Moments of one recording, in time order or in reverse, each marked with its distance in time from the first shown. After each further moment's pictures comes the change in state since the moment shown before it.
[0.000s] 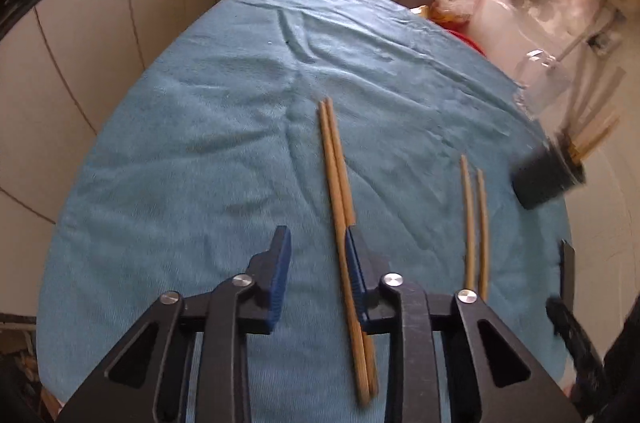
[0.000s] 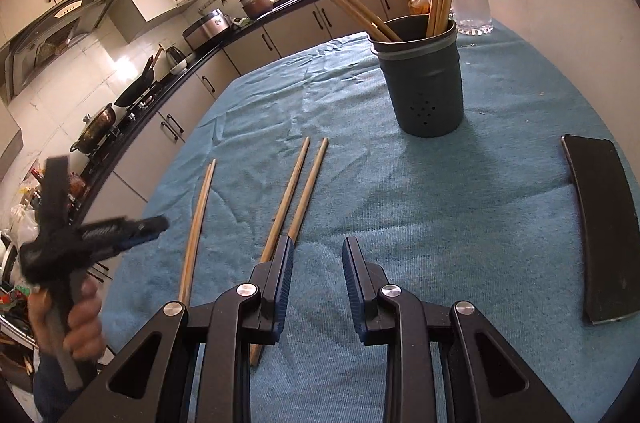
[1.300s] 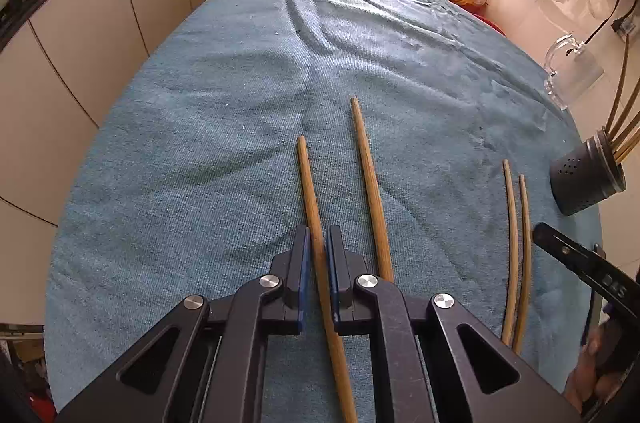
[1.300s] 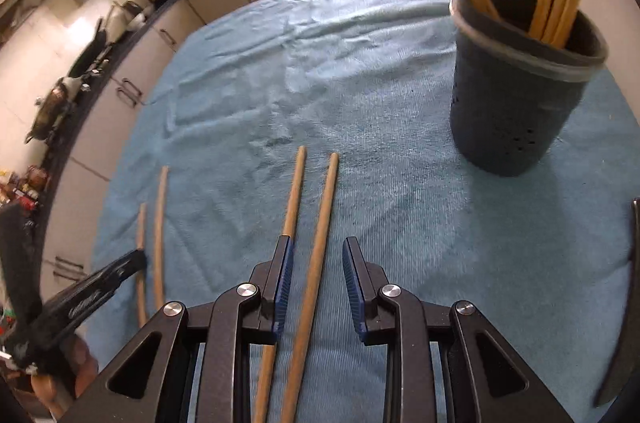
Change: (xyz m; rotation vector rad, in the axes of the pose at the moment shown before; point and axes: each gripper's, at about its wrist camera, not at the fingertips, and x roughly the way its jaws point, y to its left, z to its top) left arm 0.035 0.004 0.018 0.043 0.038 0.076; right arm 0.120 0.022 0.074 0.044 0.258 -0.123
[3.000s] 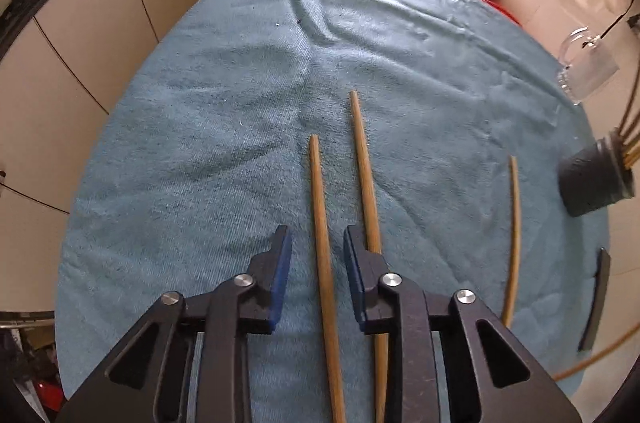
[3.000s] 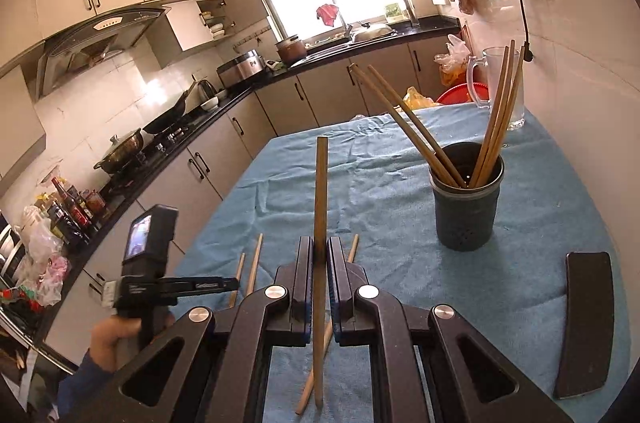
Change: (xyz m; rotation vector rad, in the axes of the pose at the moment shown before) left arm 0.003 -0.011 0.008 -0.011 0.075 0.078; right arm -0.158 0.012 -0.057 -0.146 -0.439 0.158
